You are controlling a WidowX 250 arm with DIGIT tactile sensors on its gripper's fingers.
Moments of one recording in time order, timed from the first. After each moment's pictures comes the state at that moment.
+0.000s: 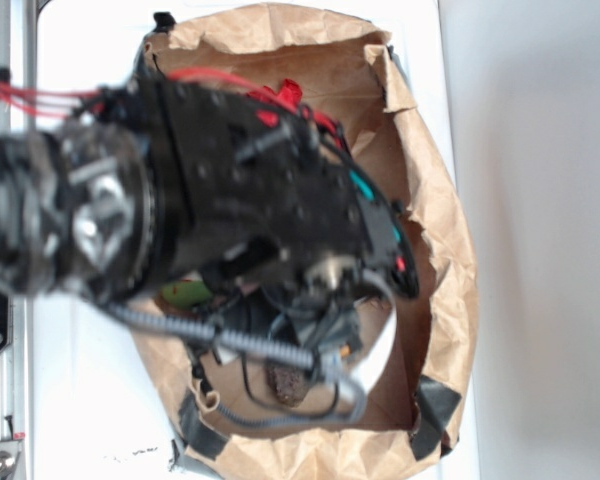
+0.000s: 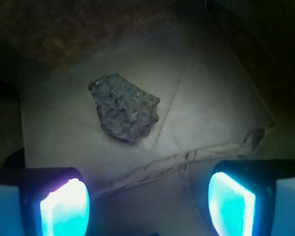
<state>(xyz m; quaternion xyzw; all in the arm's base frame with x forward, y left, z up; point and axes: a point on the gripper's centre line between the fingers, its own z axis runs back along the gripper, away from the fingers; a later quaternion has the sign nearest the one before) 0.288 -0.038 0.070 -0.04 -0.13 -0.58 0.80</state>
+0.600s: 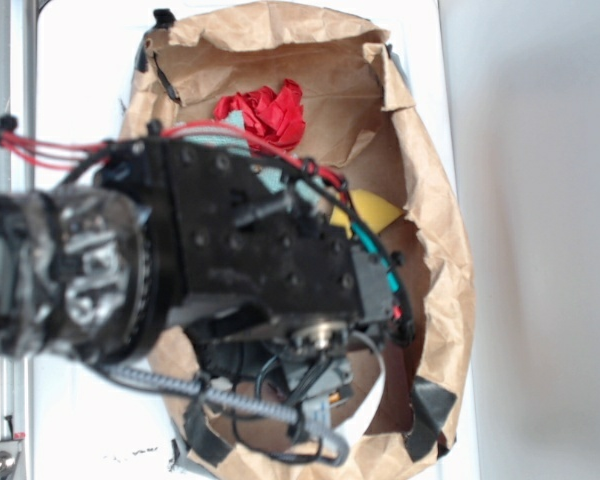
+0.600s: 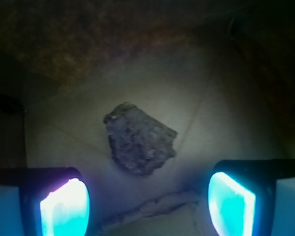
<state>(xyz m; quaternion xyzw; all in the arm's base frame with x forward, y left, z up) 0.283 -0.056 0.065 -0.04 -0.12 -0.61 0.78</state>
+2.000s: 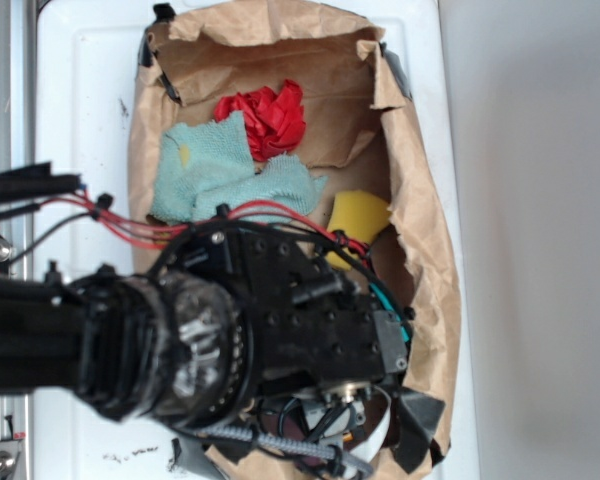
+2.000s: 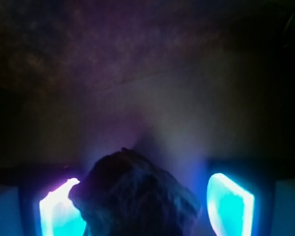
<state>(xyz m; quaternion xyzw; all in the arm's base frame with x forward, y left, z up) 0.289 -0.086 0.032 -0.06 -0.12 -0.63 0.77</state>
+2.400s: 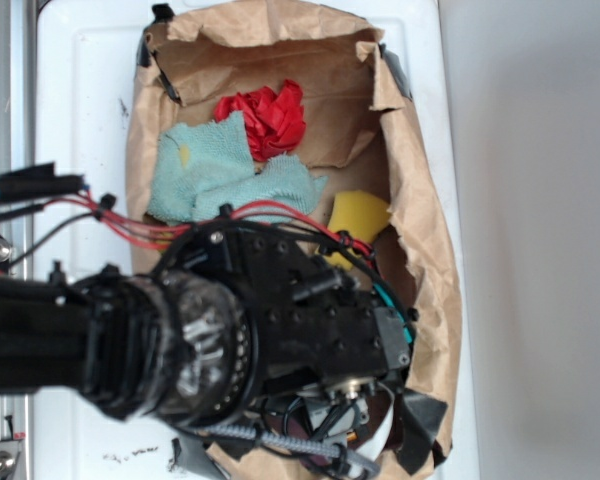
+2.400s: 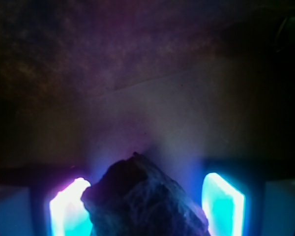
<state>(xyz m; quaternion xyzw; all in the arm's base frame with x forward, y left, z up) 0.289 -0.089 0.032 -0.07 -0.13 -0.63 0.77</state>
